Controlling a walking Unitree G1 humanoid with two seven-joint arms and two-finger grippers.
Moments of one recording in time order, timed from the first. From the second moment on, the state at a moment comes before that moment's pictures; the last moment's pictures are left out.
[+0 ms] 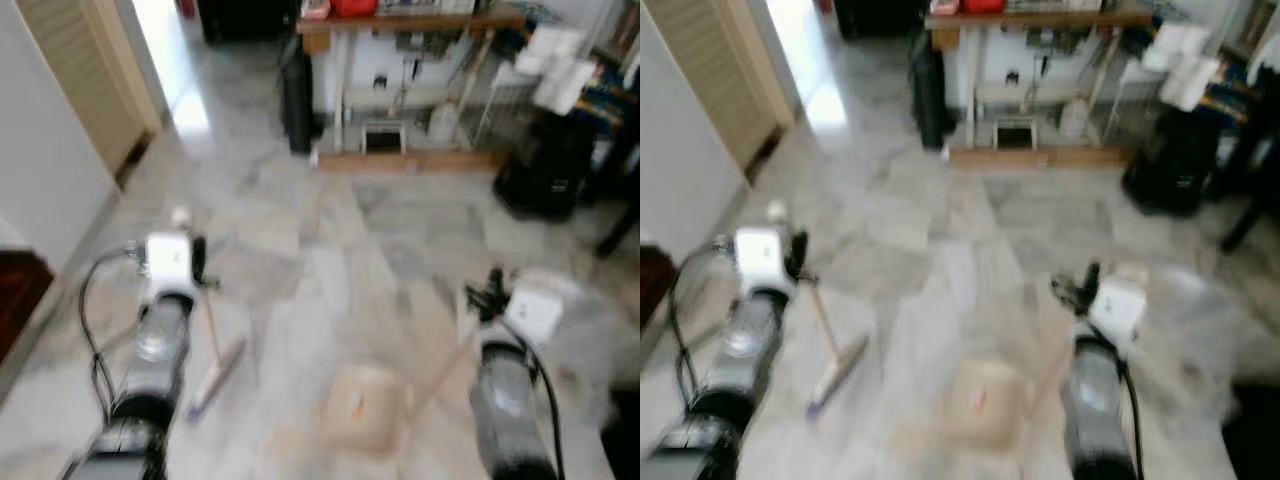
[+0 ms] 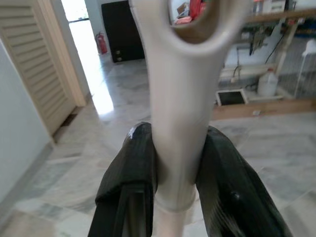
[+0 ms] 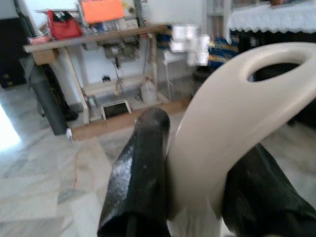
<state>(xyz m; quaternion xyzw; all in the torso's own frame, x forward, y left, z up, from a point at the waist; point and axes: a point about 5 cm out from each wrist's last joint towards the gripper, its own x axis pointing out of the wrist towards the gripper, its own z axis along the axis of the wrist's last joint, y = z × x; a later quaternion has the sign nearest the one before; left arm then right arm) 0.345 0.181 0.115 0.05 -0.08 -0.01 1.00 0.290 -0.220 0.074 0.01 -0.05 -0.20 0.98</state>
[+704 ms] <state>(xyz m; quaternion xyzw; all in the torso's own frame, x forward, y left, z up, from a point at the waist) 0.342 0.189 0.115 0.05 -0.08 0.00 1.00 0.289 -0.219 0.074 0.00 -0.05 -0.20 0.98</state>
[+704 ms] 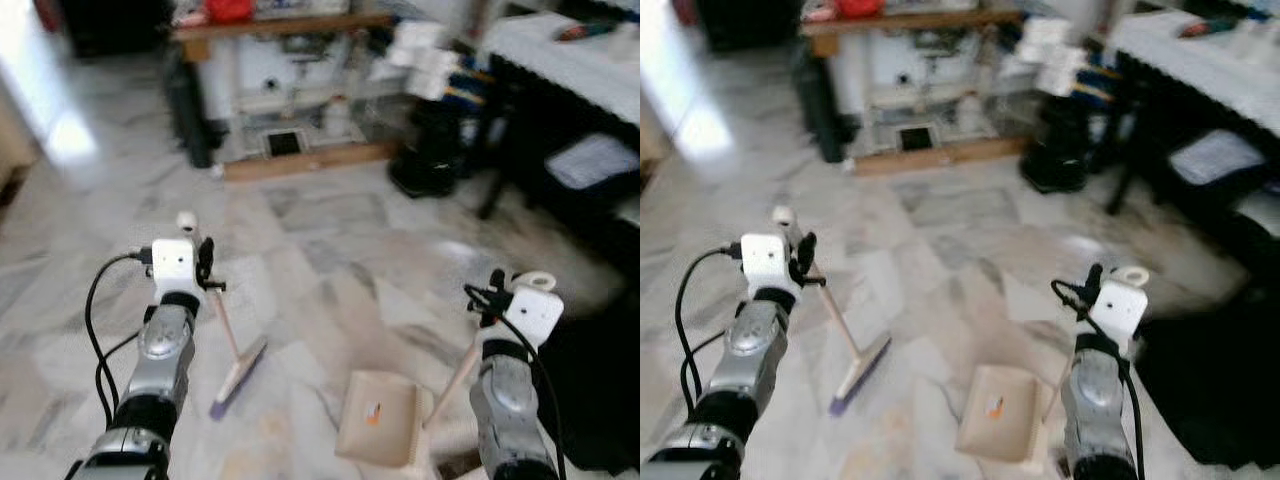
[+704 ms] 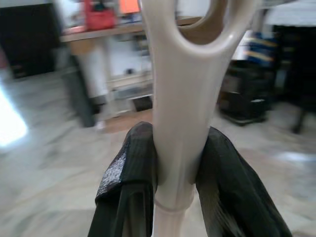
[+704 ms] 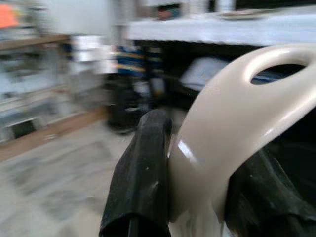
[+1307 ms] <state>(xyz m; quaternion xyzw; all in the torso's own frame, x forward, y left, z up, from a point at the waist) 0.342 0.192 0.117 0.04 -0.08 0.01 1.00 0.293 -0.215 0.080 0.01 -0.06 -0.19 0.98</state>
